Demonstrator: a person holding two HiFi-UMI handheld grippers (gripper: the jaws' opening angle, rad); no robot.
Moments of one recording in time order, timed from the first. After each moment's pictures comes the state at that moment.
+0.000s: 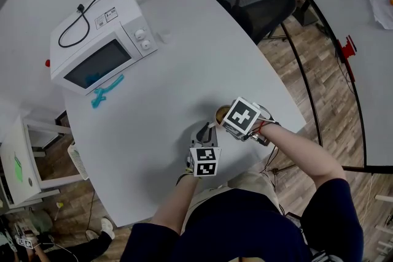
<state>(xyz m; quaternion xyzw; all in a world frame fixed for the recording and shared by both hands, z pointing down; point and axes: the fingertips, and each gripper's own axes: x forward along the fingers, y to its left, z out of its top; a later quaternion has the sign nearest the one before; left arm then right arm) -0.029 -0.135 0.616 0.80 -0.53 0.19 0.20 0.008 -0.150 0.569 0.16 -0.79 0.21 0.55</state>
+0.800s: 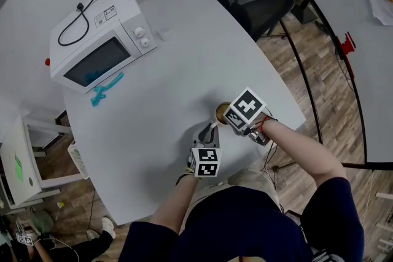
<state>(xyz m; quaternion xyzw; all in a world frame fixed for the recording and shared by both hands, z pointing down) -0.018 -0.119 0.616 0.81 -0.50 0.21 0.20 0.012 -0.147 0.569 0.20 -0.78 0.31 0.50</state>
